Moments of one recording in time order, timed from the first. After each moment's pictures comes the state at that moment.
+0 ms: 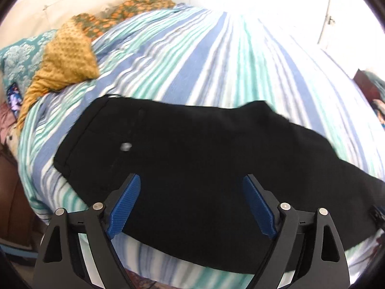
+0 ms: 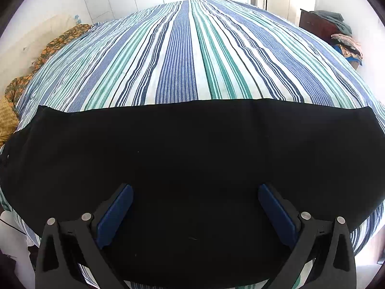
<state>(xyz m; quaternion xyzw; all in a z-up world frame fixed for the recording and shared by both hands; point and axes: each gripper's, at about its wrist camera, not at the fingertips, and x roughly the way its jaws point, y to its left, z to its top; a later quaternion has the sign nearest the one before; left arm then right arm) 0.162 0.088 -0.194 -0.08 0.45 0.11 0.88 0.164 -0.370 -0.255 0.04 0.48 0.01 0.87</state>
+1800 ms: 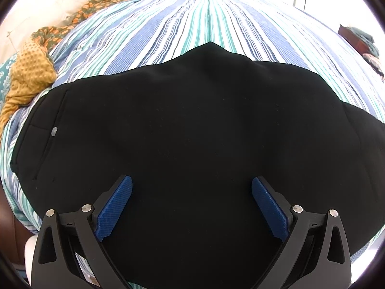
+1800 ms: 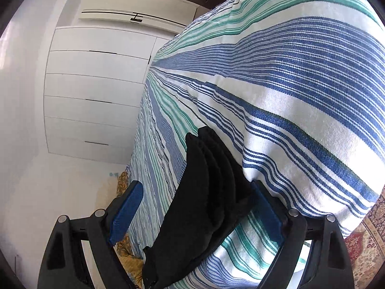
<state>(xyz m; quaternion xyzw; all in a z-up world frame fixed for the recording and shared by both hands) 0.183 0.019 -0.262 0.01 0.50 0.07 0.87 0.085 -0.712 -0.274 0.58 0.31 0.04 0.75</state>
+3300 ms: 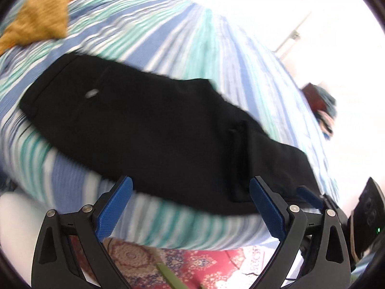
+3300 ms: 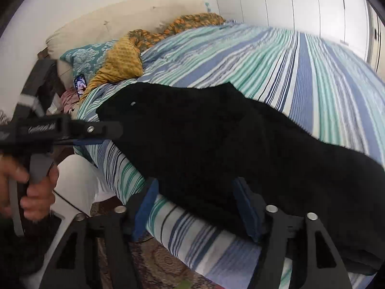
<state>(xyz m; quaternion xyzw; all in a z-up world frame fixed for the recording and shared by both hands) 0.108 0.104 -0.187 -0.21 0.46 -0.07 0.86 0.120 -0.105 -0.190 -0.07 0.39 0.33 0.86</state>
